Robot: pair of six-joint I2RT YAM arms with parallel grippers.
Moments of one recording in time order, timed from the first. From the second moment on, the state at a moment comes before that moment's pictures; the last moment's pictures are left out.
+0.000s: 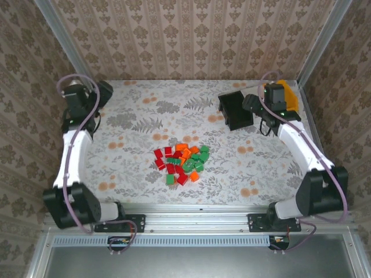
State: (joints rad) left arm 0.12 1.41 1.21 -0.33 0.22 -0.74; right arm 0.09 1.49 1.22 -0.45 0.06 0.46
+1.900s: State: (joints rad) left arm -0.57 2.17 1.99 -0.95 0.04 -0.45; right arm 0.21 1.41 0.99 -0.41 -0.04 0.48
